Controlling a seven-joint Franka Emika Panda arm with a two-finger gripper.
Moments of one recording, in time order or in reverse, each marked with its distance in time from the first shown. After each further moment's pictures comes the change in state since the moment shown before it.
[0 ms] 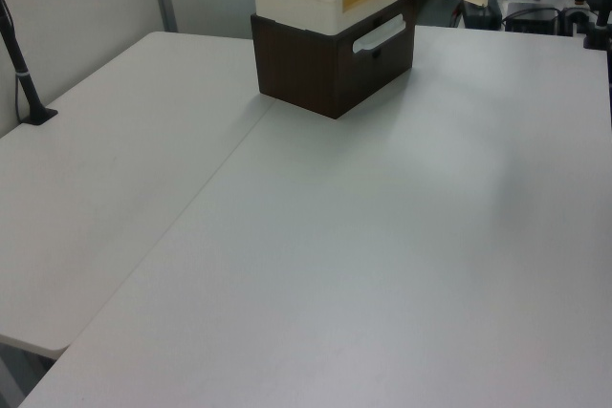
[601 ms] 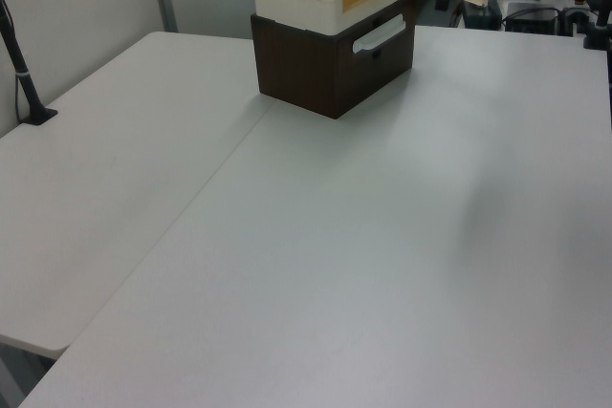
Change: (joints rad) arm 0.102 0.064 -0.036 -0.003 -0.002 0.002 0.013
